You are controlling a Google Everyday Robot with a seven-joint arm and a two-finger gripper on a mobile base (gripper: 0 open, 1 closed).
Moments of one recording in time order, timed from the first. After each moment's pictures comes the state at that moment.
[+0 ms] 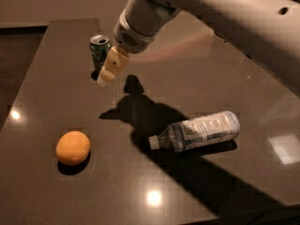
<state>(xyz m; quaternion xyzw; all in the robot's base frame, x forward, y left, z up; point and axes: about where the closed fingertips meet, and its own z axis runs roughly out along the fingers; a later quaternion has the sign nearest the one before) 0.593 0.064 0.933 -0.54 0.78 0.10 0.29</state>
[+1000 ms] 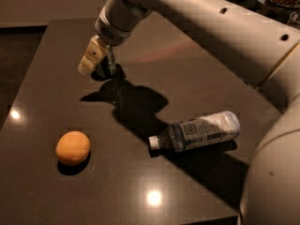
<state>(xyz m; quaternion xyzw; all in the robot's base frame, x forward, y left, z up) 0.654 0.120 0.921 -0.52 0.78 0.13 0.31</state>
